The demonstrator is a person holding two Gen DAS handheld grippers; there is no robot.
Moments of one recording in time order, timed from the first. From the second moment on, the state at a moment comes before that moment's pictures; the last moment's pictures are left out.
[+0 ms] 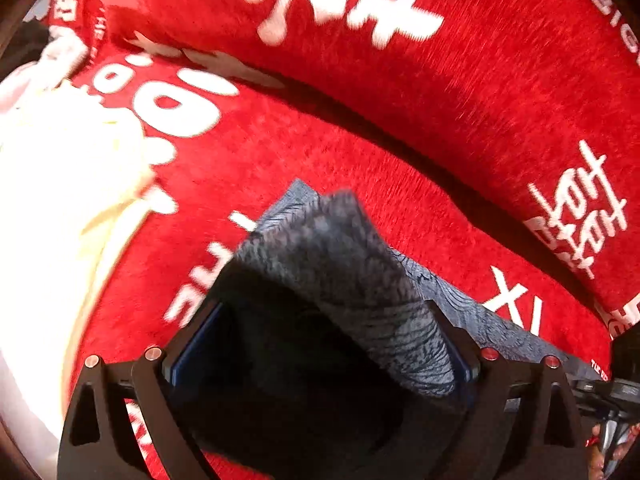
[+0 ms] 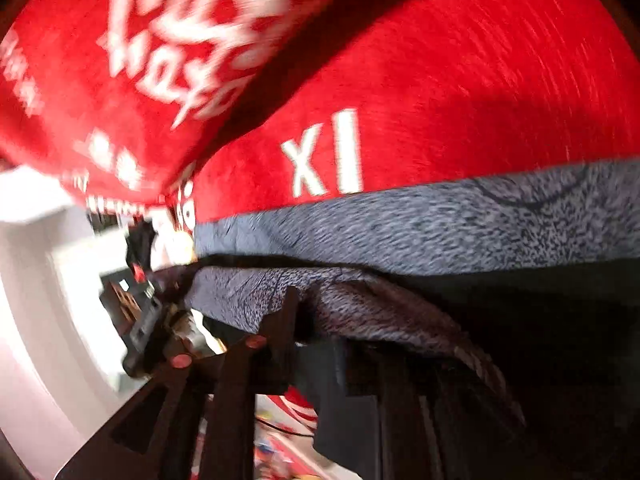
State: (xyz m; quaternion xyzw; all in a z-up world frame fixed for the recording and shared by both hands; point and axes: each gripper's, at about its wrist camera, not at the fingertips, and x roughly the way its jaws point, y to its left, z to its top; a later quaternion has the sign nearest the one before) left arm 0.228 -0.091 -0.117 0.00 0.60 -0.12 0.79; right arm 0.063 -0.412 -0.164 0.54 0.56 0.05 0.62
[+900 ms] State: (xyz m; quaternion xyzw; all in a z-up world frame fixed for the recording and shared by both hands) left arm 0.130 -0.181 -0.117 0.19 0.60 -0.16 0.76; right arm 0.011 -0.408 -0.091 0.43 0.56 0.01 0.70
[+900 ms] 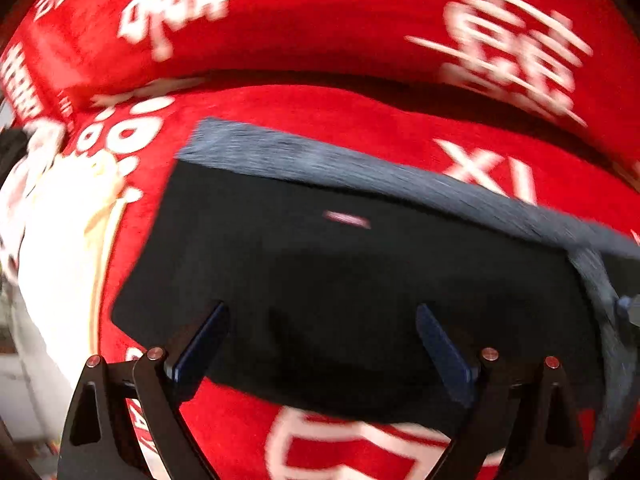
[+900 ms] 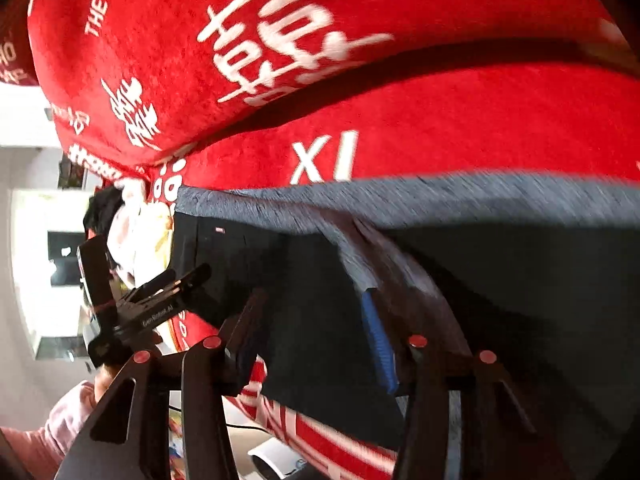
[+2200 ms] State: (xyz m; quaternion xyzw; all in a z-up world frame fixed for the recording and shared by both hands) left arm -0.146 -0.344 -0.137 0.17 0.65 -0.45 0.59; right arm -0.412 -0.415 -0.125 0.53 0.49 -0.22 0.65
